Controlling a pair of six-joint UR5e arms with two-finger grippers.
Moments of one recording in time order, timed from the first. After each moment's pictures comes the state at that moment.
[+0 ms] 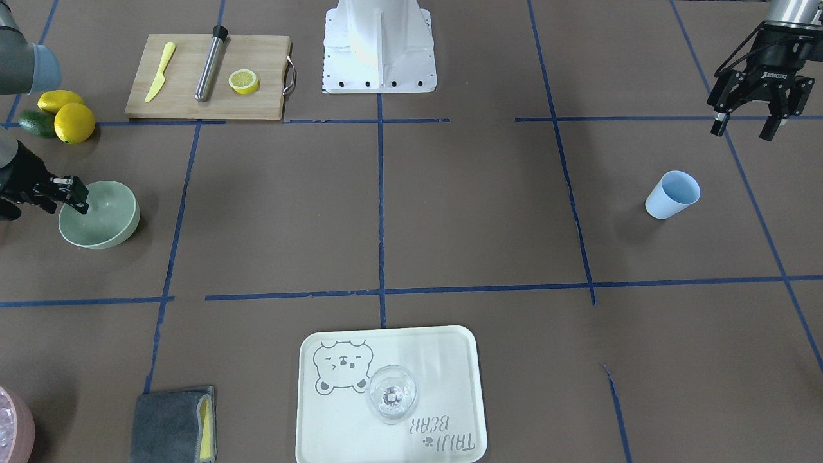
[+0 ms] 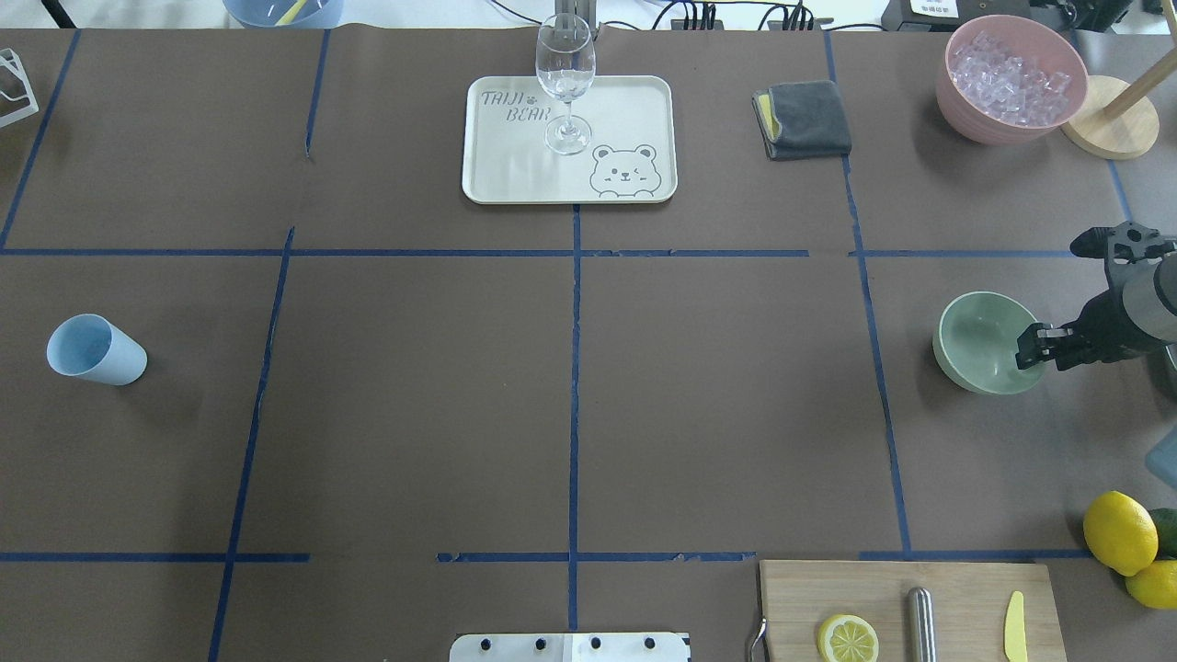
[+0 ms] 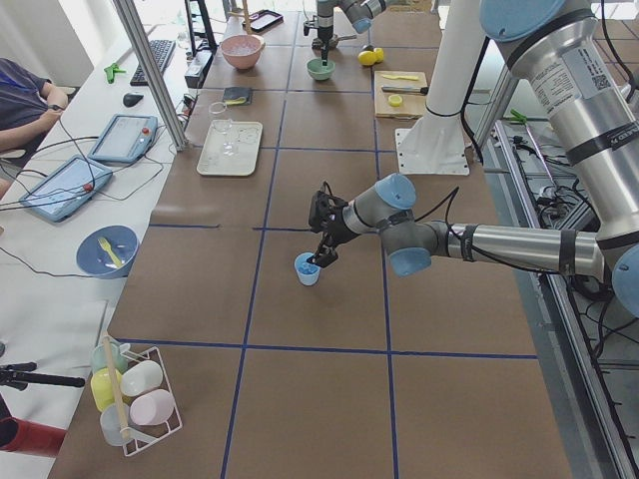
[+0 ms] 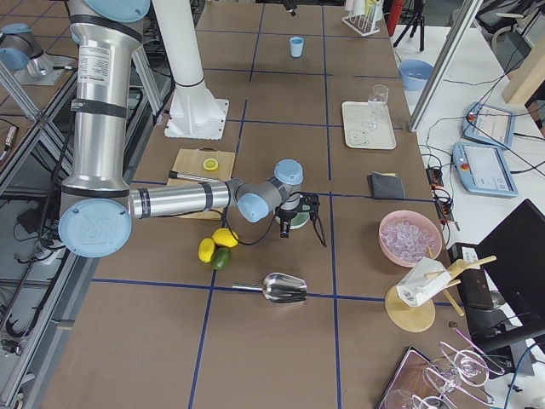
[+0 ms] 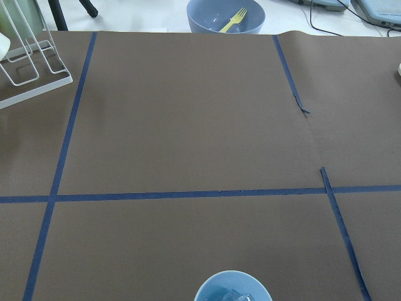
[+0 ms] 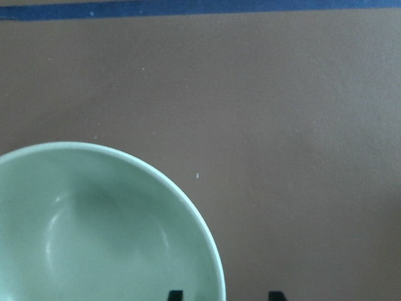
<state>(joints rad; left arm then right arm) -0.90 -1.08 -2.04 -2.65 -1.69 -0.98 0.95 -1.68 1.71 -1.08 2.16 0.84</state>
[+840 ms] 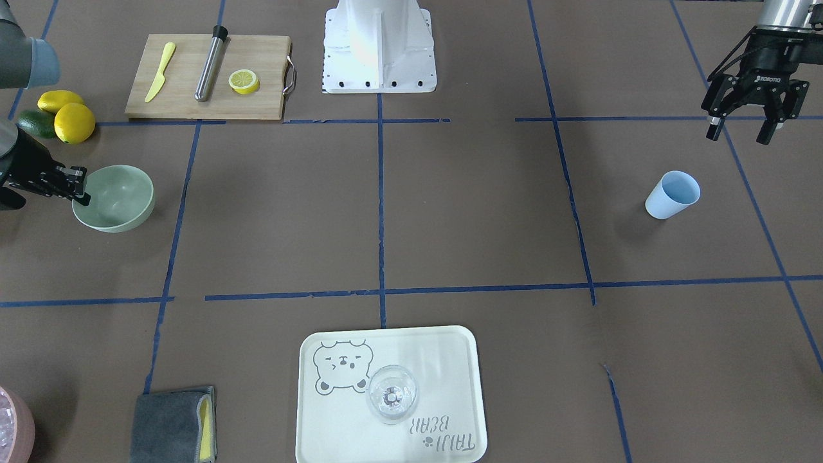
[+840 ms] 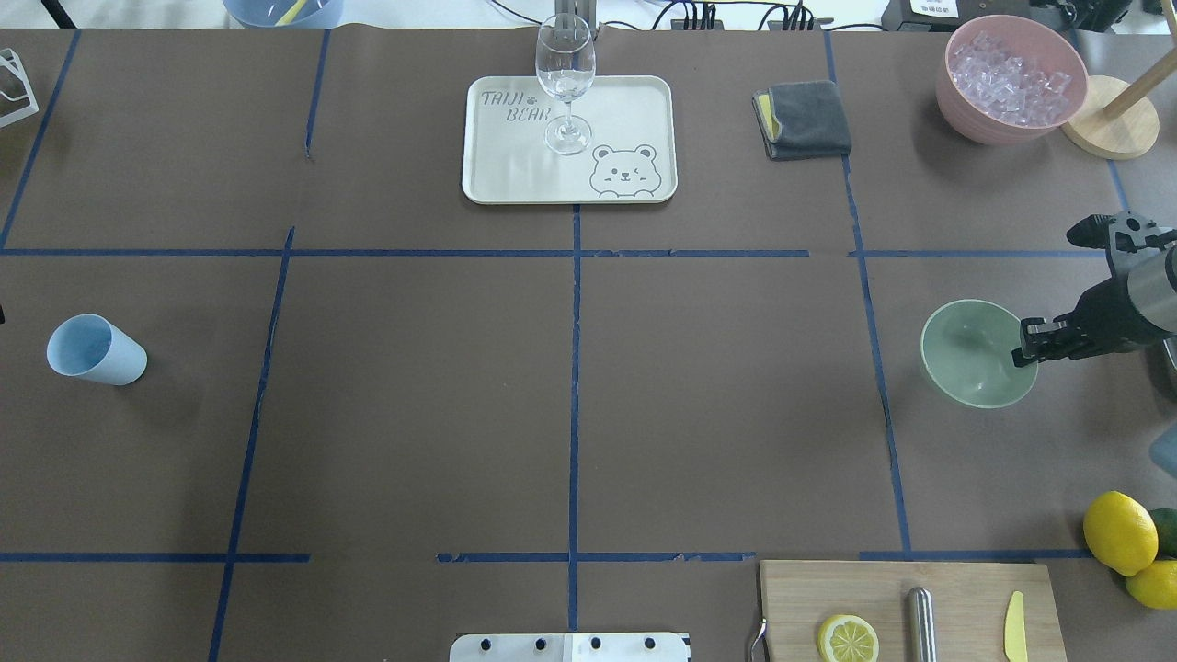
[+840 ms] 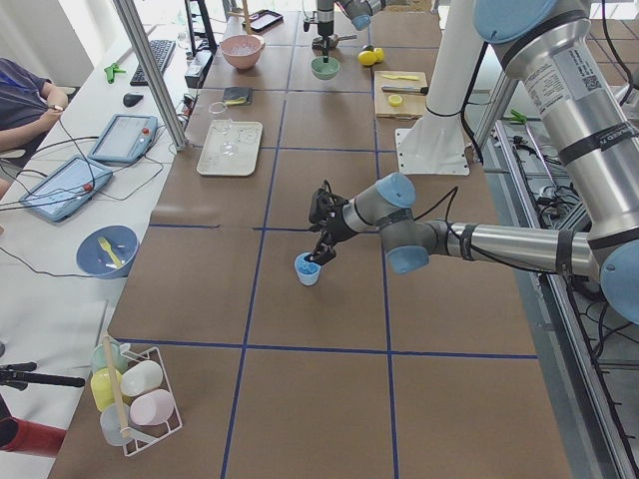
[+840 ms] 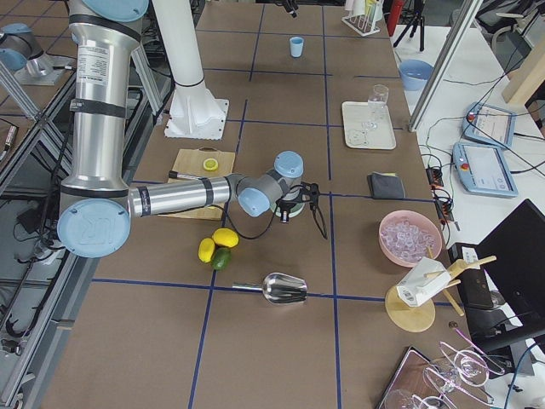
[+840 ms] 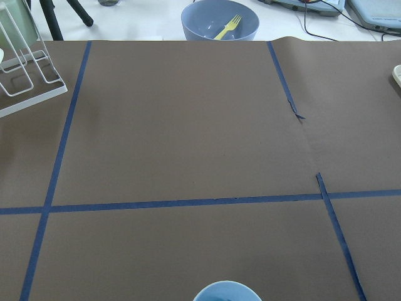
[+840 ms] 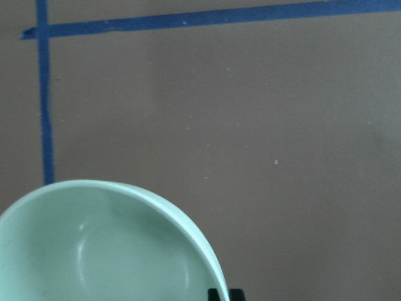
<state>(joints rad) -0.82 -1.08 -2.04 -2.65 -1.57 -0.98 0.98 -1.68 1.78 -1.04 2.30 0.88</state>
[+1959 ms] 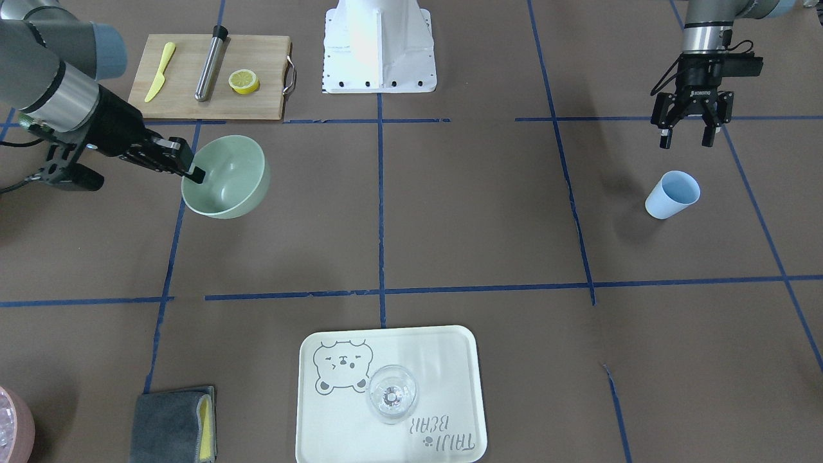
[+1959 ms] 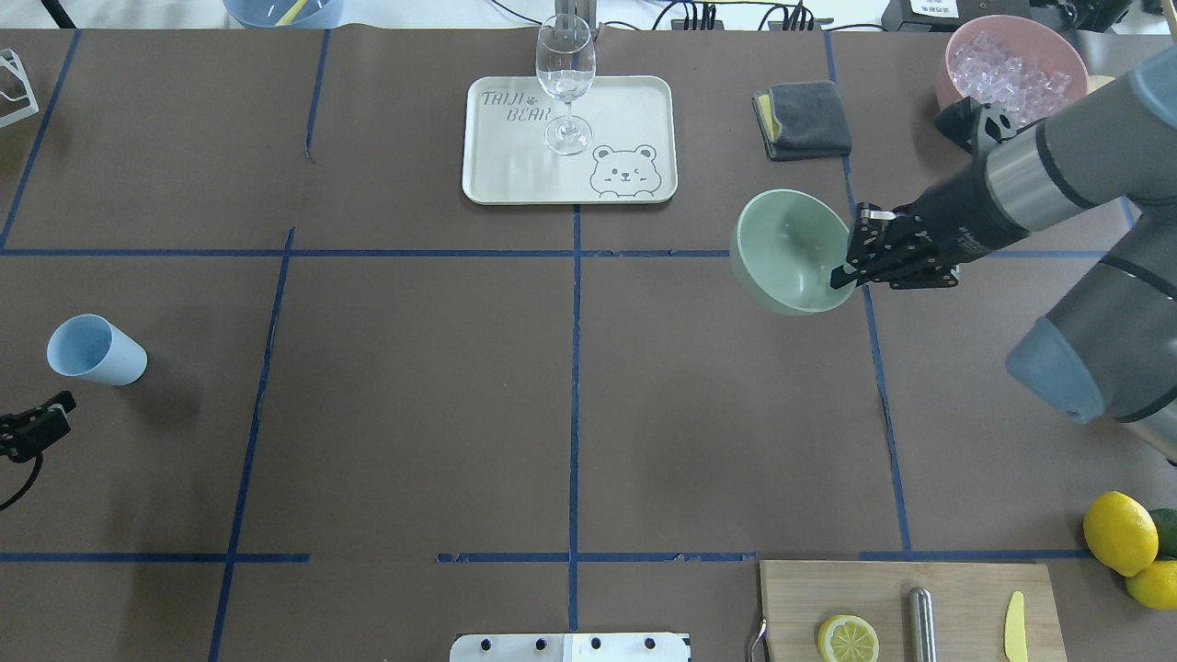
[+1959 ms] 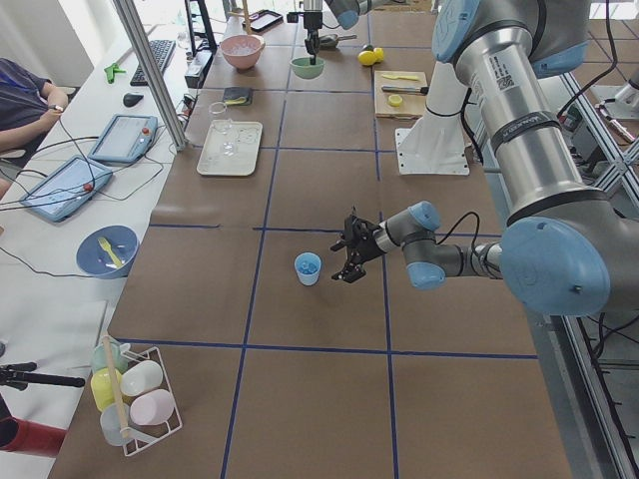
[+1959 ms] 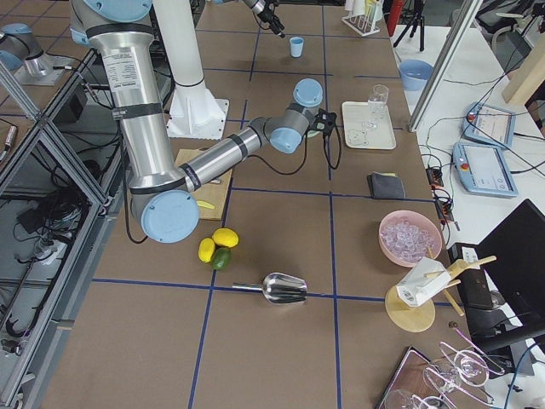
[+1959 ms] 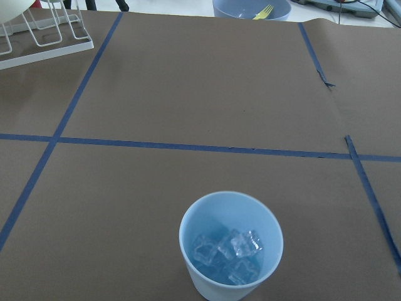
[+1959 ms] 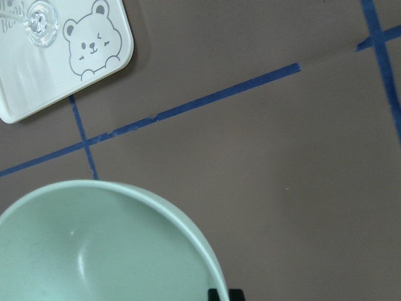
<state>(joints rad) -0.22 -1.01 -1.90 -2.71 -0.90 -1.46 0.91 -1.31 1.88 -1.11 2.40 1.46</state>
